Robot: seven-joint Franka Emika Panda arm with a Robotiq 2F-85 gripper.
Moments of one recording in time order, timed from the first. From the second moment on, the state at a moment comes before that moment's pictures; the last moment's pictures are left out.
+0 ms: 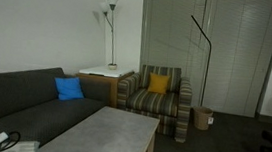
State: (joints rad) arm 0.36 1.35 0.03 -1.36 -1.04 1.99 -0.27
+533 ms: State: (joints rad) arm 0.36 1.38 0.04 -1.31 -1.04 1.98 -0.29
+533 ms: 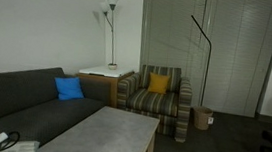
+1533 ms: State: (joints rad) arm 0.36 1.13 0.06 -1.61 -1.16 2.24 -0.26
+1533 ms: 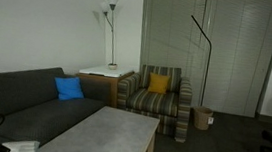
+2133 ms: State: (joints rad) arm 0.21 0.91 0.06 -2.03 -1.56 2.70 -0.15
